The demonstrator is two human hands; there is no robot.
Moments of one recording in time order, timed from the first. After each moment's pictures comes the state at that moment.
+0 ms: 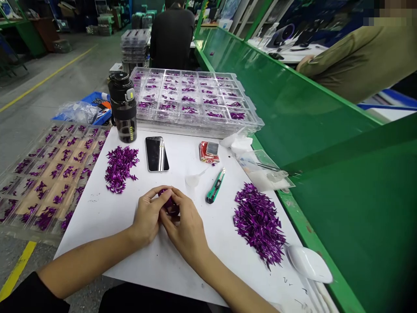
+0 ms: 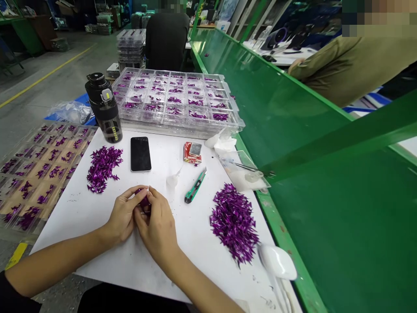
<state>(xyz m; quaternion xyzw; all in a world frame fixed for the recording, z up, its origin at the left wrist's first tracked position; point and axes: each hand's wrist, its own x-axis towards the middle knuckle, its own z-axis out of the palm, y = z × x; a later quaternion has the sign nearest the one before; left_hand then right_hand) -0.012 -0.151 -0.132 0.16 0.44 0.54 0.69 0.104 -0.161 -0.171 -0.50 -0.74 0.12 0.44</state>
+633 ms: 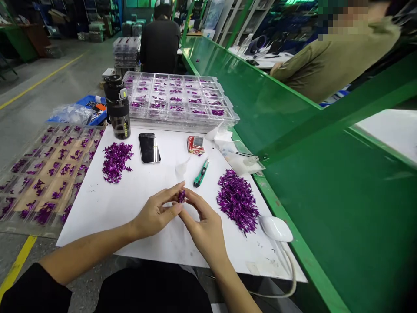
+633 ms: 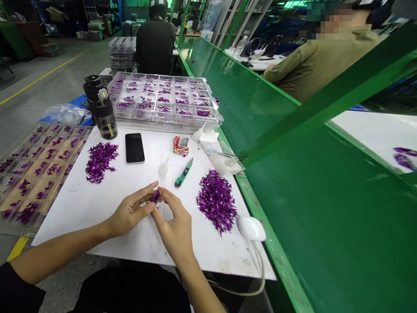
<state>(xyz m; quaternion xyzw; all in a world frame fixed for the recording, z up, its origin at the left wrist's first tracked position) -0.017 -0.182 -0.140 0.50 0.34 0.44 0.66 0.146 -0.203 -0.149 -0.57 -0.62 0.28 0.46</state>
